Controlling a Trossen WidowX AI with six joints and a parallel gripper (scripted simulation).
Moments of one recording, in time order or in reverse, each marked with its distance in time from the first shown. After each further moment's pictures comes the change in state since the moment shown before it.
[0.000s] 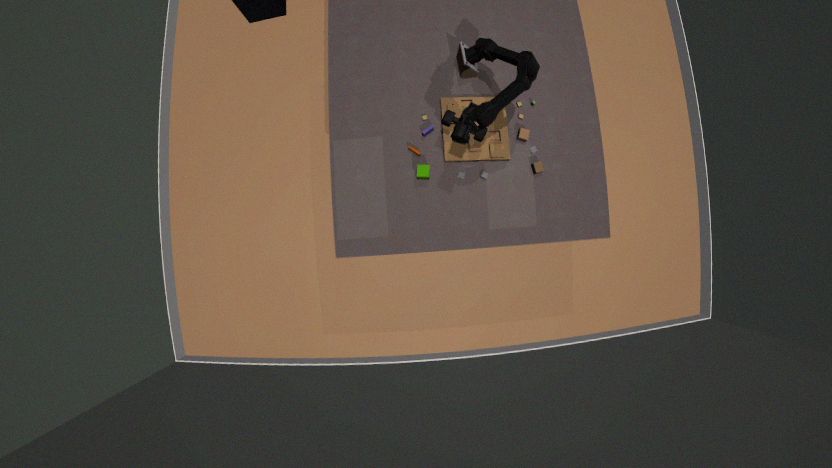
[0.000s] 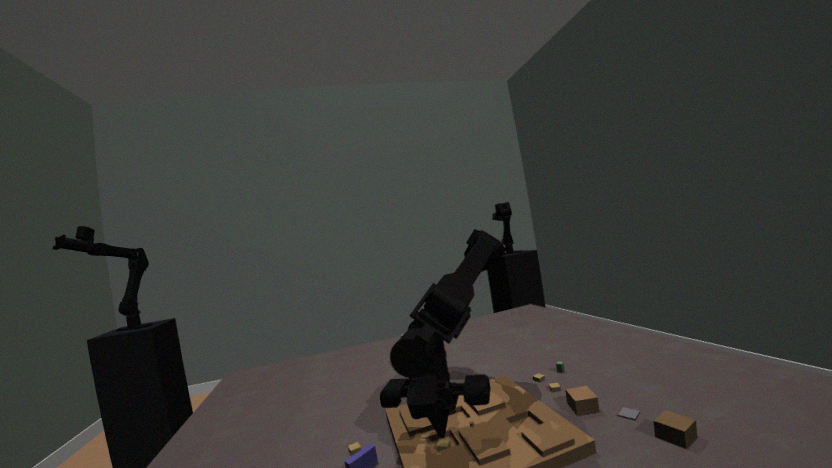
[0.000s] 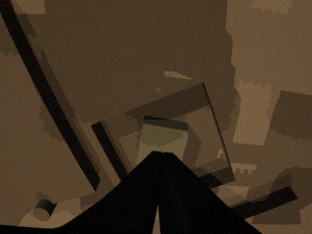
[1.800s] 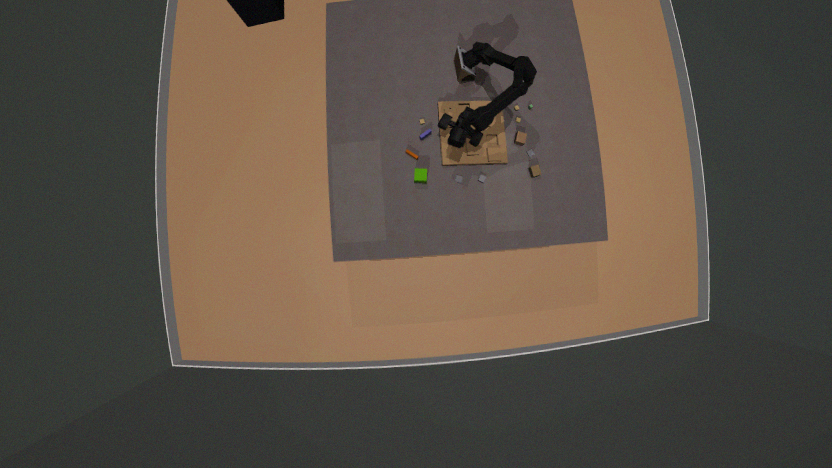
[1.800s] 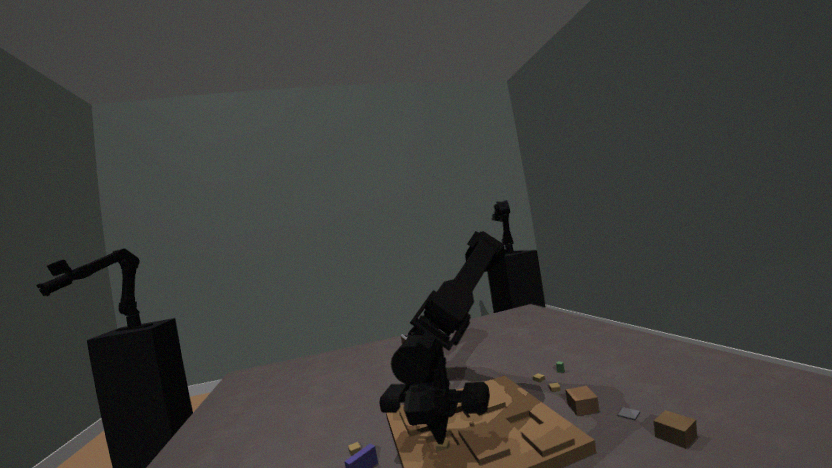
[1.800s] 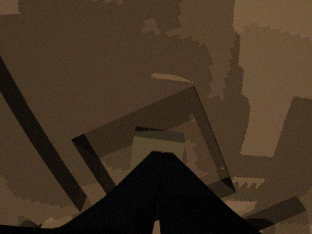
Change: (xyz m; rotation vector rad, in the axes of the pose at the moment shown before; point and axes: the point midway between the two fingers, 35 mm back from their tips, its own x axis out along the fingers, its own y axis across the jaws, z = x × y) arm 0.013 -0.005 -0.001 0.048 -0.004 -0.004
